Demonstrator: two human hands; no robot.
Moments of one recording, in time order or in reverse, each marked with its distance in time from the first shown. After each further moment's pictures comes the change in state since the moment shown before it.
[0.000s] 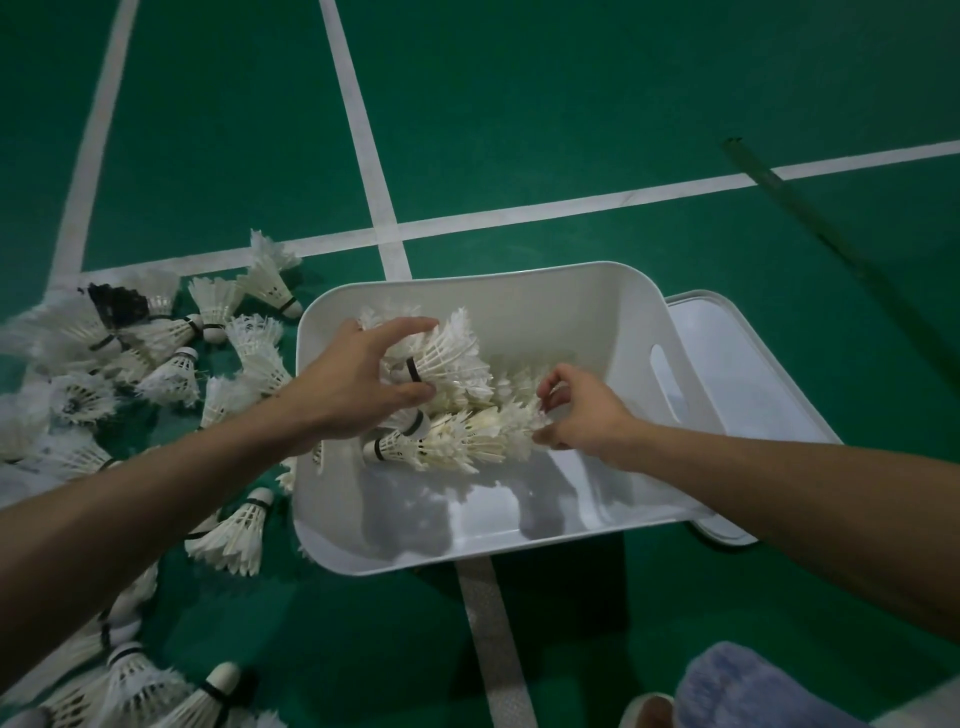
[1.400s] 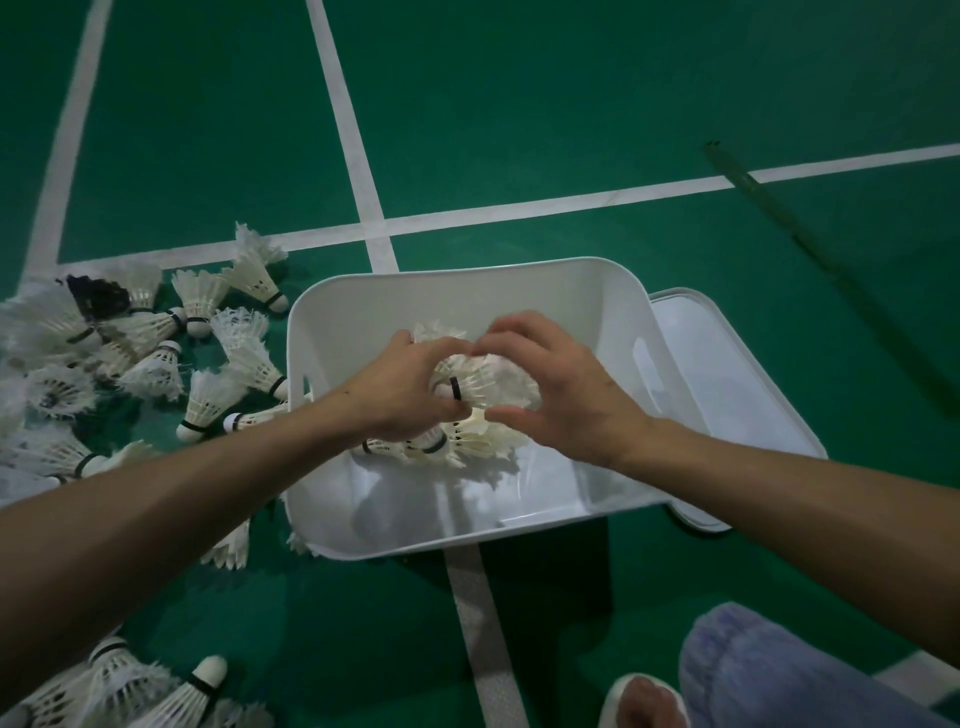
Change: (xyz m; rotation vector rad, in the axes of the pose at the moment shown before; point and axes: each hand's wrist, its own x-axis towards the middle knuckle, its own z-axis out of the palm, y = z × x) left_hand 0.006 0.022 0.032 0.235 -0.129 0.098; right_hand -0.053 -0.051 -0.009 -0.552 0.159 -0.926
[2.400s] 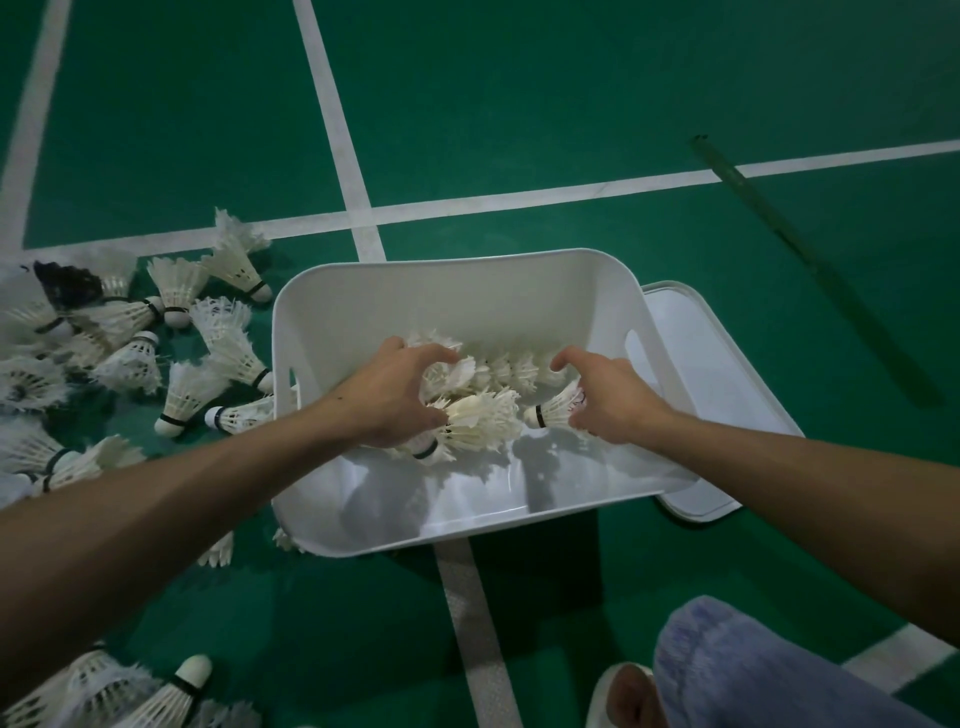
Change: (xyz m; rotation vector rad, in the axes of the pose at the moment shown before) left_hand 0.004 -0.012 0.016 0.046 -0.008 -0.017; right_hand -0.029 0.069 0.005 -0.049 -0.388 0.729
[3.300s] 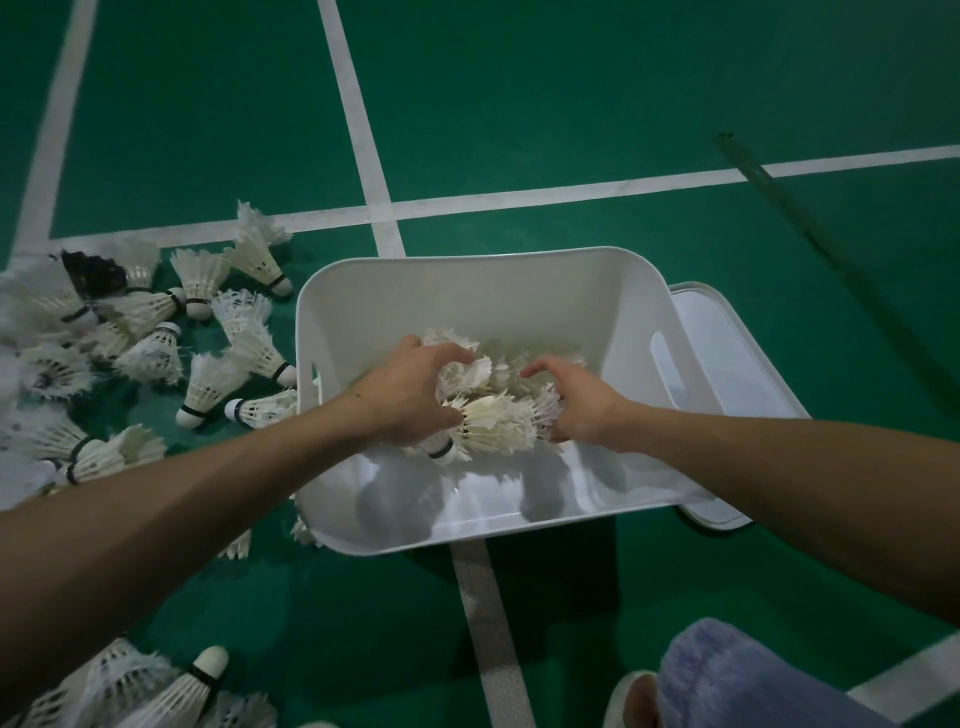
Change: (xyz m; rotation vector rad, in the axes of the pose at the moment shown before) left_hand 0.000 -0.004 -0.003 -0.013 -0.002 -0.022; right_hand 0.028 -0.019 0.036 0.350 -0.141 0.035
